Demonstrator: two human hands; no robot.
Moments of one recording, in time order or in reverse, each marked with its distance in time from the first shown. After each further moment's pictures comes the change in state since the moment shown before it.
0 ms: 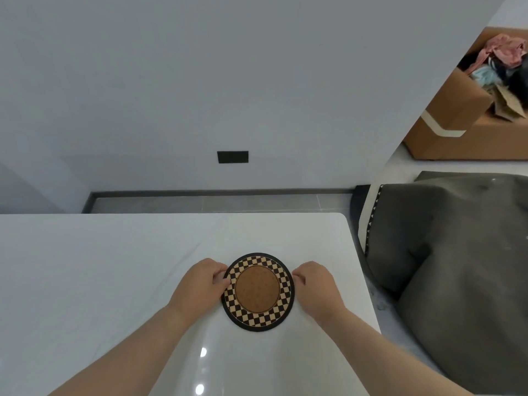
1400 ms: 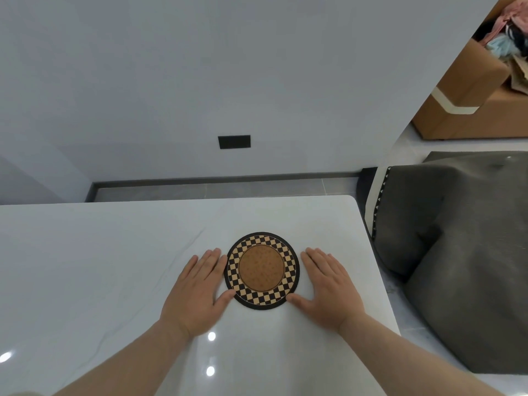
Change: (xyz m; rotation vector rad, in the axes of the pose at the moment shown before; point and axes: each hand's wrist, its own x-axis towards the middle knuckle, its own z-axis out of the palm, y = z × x) left_hand -0.024 -0.057 0.027 0.534 0.028 0.283; right_hand -0.019 0.039 0.021 -0.379 -0.013 -0.231
